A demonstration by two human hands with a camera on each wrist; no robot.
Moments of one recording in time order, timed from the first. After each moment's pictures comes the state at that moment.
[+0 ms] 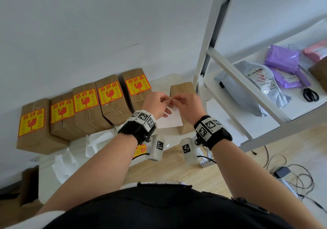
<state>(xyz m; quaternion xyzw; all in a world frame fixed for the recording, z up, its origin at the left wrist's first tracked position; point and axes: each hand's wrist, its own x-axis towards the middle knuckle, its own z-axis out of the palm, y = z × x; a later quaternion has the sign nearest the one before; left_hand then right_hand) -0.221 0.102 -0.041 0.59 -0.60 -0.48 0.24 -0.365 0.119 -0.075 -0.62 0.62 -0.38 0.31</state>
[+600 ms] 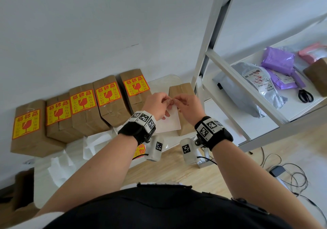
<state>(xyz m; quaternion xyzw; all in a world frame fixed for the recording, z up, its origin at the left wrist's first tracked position) -0.219 0.098 -0.042 0.58 -0.65 -0.45 0.22 -0.365 0.114 -0.078 -0.59 0.62 -0.38 0.36</state>
